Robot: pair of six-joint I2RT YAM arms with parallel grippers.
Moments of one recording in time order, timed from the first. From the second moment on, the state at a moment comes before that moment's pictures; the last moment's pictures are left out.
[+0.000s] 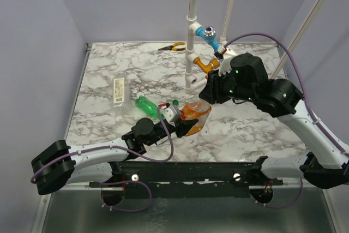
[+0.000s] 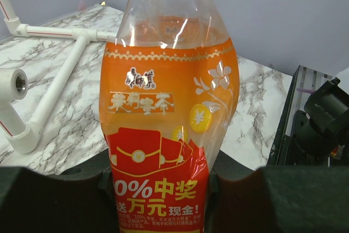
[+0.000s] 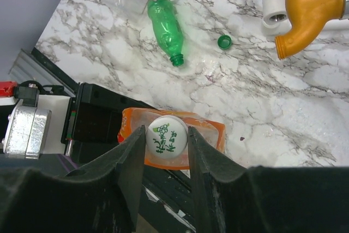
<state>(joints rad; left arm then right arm) -1.07 1.09 0.41 0.79 0.00 -0.11 0.85 1.24 1.64 -0.97 0.03 0.37</state>
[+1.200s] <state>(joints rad) -1.06 1.17 0.50 0.75 -0.08 0.03 0.82 1.33 1.78 -1.11 0.16 0.68</state>
